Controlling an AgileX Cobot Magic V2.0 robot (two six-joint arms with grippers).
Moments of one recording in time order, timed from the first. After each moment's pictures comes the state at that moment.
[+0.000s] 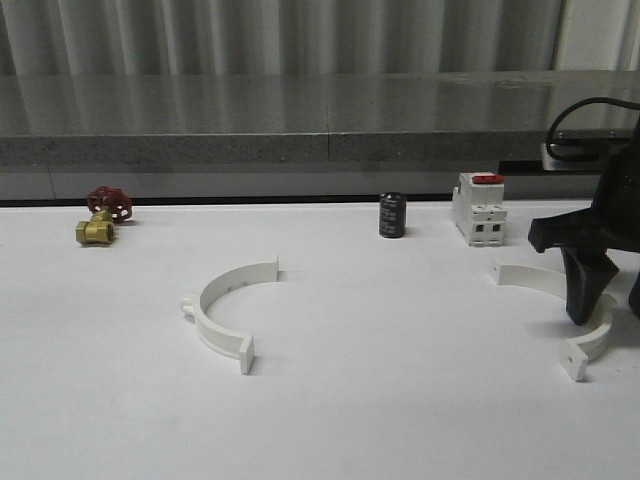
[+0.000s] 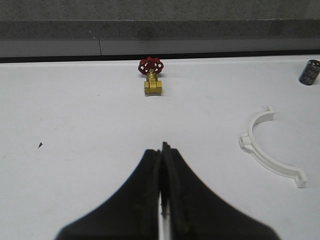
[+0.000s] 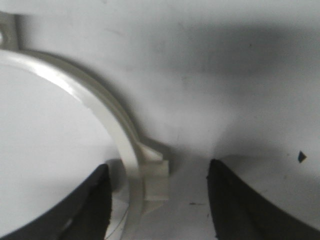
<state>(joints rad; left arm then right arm) -0.03 0.41 -0.43 -0.23 0.53 0.22 0.11 1.86 -1.10 0.00 0.64 0.11</state>
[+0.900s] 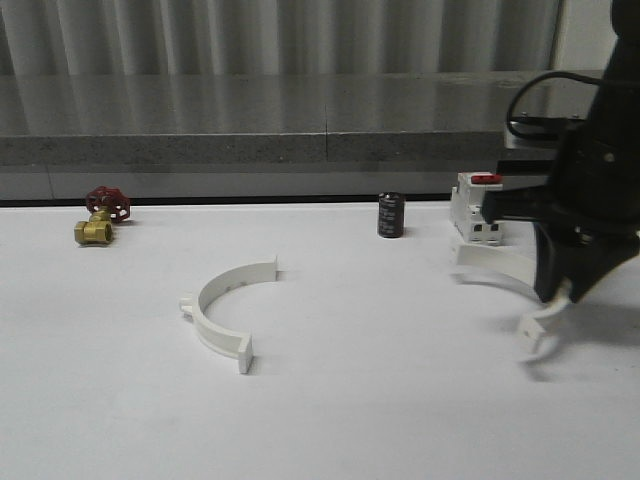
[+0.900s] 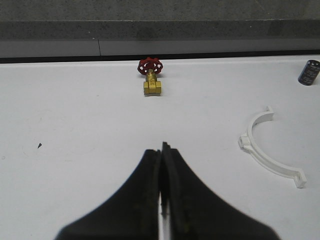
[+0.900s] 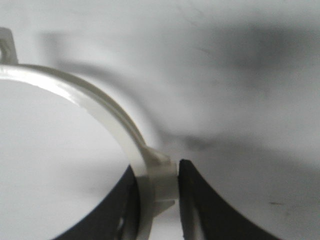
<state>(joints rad) -0.03 0.41 -0.43 -0.23 0.53 0.22 0.22 1.86 -1.19 0.06 0.71 0.19</state>
